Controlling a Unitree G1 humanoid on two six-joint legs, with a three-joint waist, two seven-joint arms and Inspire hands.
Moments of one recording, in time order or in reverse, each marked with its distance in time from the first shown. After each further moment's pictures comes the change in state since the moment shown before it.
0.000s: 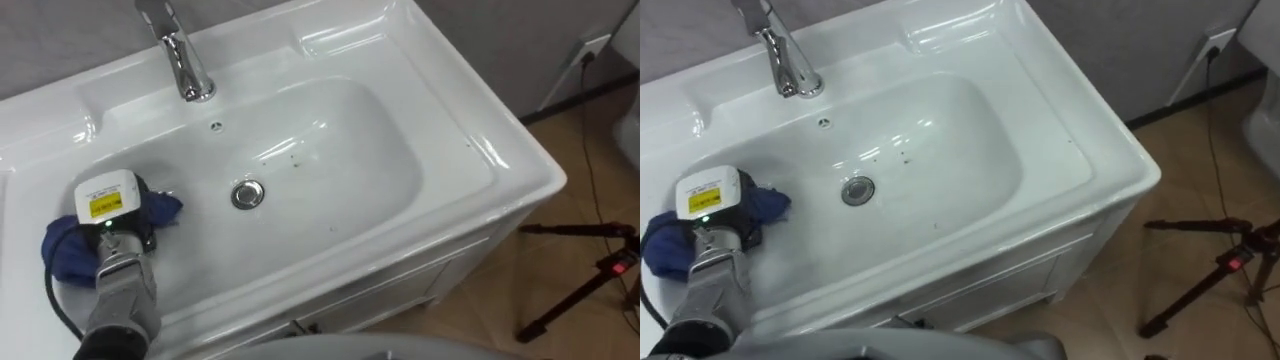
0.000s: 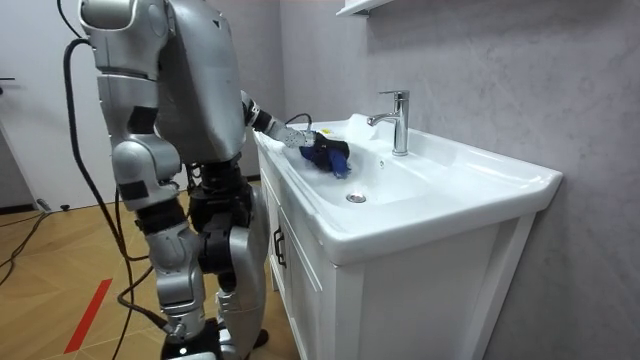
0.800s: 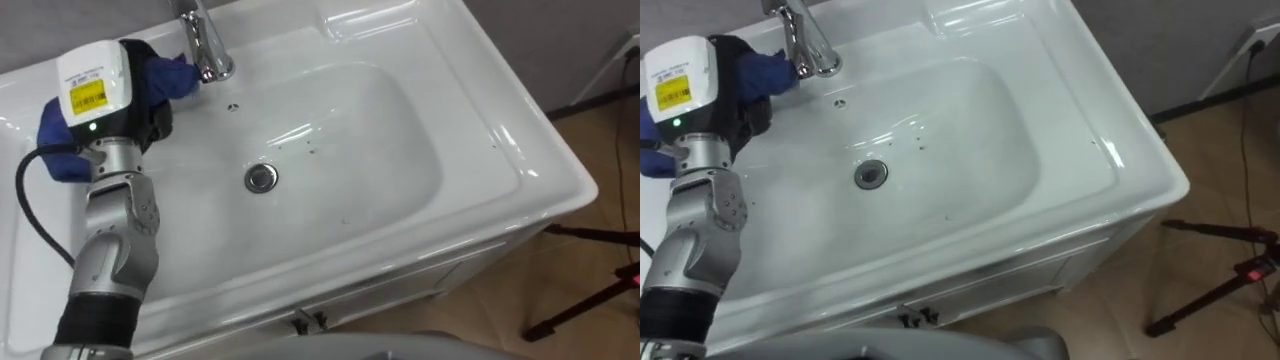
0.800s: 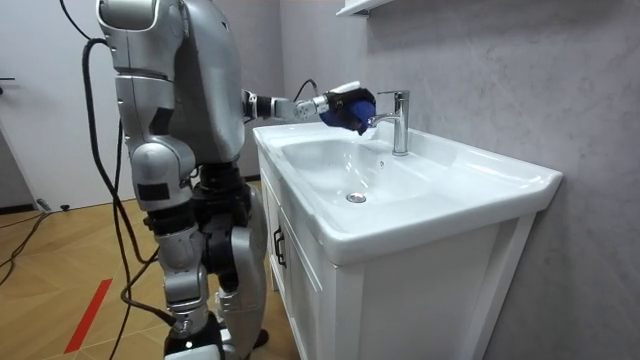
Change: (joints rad) left arm -0.035 0.025 0.000 -0.558 -0.042 -0.093 -0.017; right arm -0.024 0.010 0.108 0.146 0.069 -0.061 0.010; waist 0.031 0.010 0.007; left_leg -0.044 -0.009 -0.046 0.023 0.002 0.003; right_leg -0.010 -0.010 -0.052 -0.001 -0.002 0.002
